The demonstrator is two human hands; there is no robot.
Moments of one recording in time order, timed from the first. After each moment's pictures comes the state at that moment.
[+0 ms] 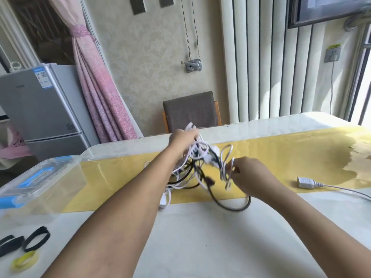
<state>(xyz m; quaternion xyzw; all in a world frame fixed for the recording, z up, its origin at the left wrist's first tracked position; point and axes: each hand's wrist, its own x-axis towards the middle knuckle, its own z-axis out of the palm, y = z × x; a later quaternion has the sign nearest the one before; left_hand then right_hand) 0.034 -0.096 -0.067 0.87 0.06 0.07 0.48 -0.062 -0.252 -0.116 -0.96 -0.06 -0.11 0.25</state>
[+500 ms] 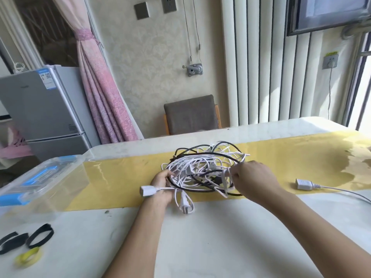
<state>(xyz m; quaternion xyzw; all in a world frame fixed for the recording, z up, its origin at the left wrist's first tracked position) -0.002 -0.032 -0.157 0.44 0.14 -0.03 0.89 -0.070 -0.252 -0.120 -0.97 -0.08 -0.18 0.12</state>
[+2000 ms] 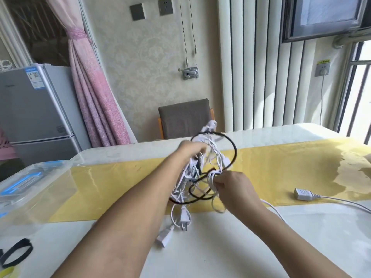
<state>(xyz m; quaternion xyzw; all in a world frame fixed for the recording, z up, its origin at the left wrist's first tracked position) 0.055 -0.107 -0.076 0.88 0.04 -0.06 0.47 -0.055 -0.222 -0.137 -0.93 -0.13 -0.21 0.27</state>
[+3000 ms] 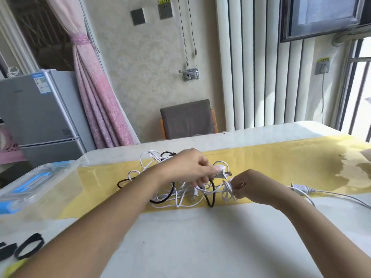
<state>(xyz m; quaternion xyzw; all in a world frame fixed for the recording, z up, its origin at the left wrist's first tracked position) -0.053 -0.088 -0.051 0.93 -0.19 -0.12 0.29 -0.070 -0.273 -0.112 -0.93 -0.07 0.08 0.34</state>
